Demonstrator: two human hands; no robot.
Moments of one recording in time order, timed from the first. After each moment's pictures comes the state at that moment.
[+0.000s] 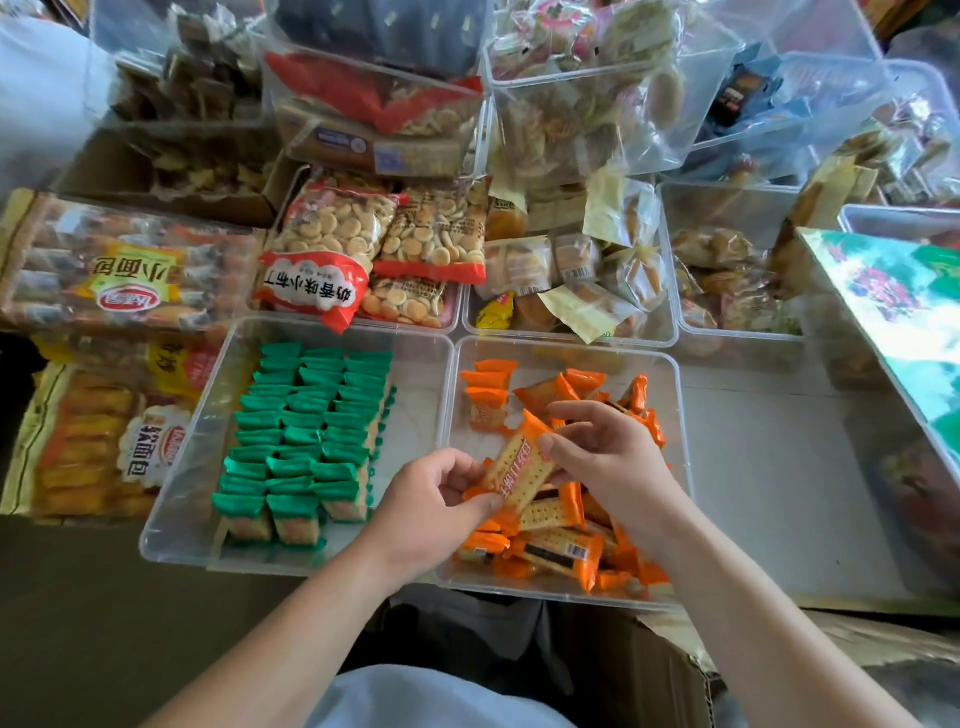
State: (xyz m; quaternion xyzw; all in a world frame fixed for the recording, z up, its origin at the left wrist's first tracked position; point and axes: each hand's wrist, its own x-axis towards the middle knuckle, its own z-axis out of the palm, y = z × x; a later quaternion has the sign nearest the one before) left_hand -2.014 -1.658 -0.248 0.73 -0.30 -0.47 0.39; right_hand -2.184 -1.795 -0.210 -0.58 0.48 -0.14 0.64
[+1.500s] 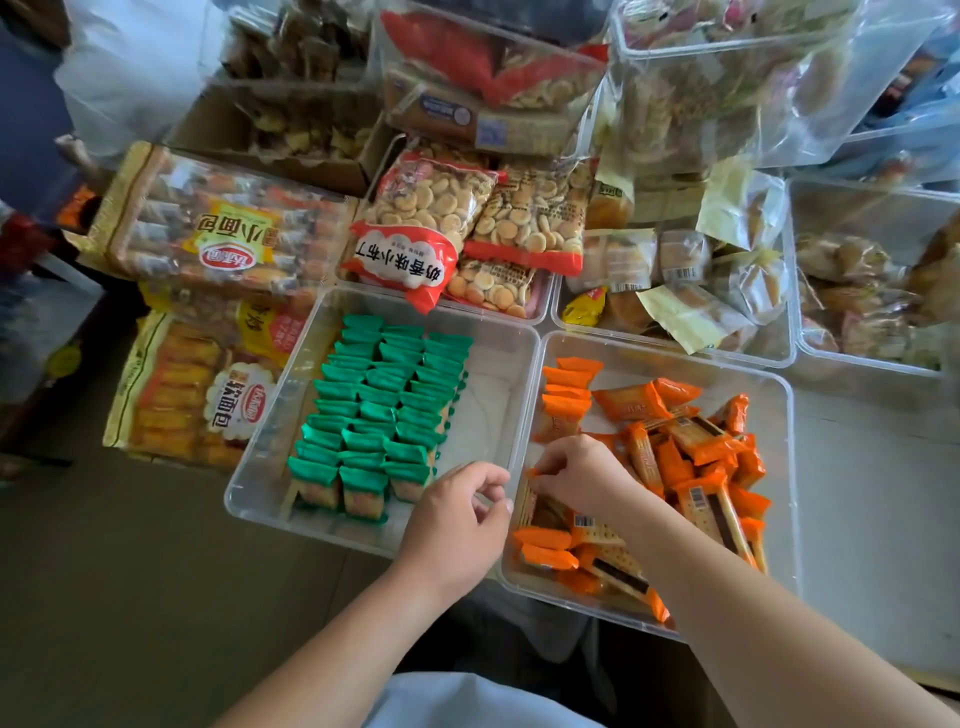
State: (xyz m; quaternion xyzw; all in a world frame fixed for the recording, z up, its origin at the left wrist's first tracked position) left_hand -1.994 -1.622 -0.274 0.82 -0.32 -0.32 0.34; right_hand -2.092 -1.796 -0.320 -0.80 0.43 0.16 0.39
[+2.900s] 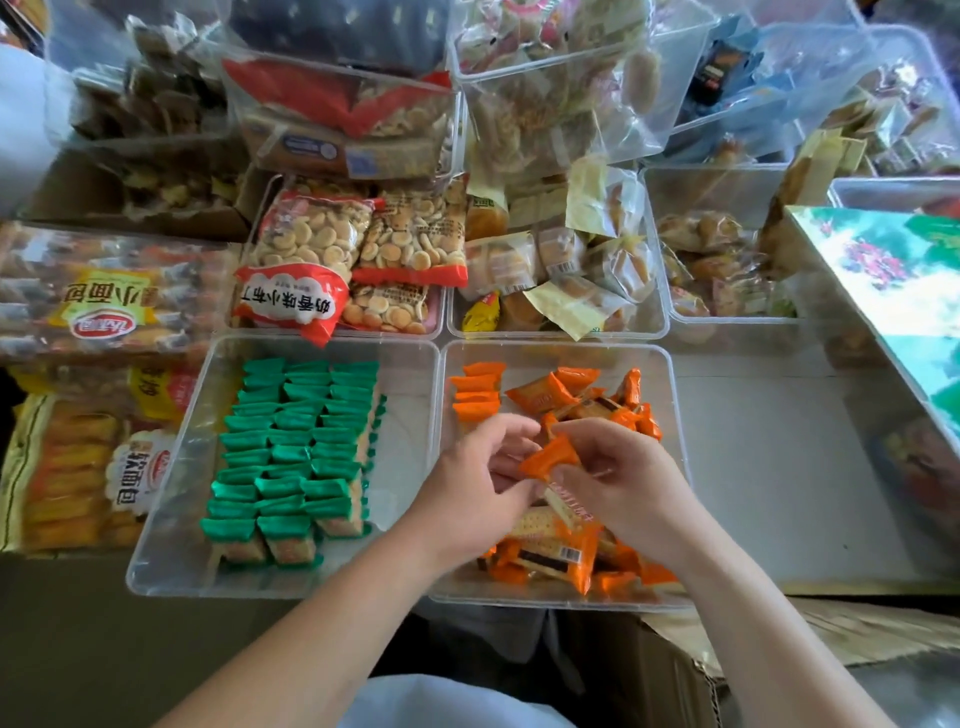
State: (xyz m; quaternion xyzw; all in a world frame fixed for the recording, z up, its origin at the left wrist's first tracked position) left_hand -2.035 -1.704 -0.225 0.70 -0.43 -0.45 0.36; right_hand -2.209 -1.794 -0.211 -0.73 0.45 -0.13 0.50
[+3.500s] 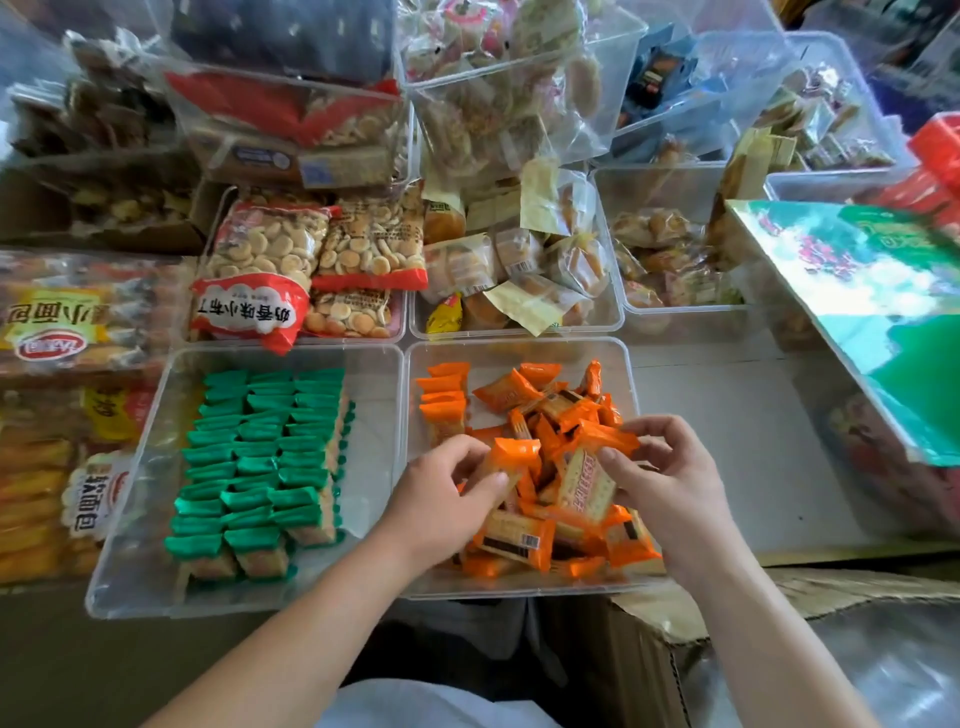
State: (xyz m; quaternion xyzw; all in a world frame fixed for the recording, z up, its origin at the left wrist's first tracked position) left_hand -2.043 -1.699 -0.243 0.74 -0.42 -0.42 0.31; right_hand -2.259 -1.789 -0.217 -0.48 0.60 -0.29 0.57
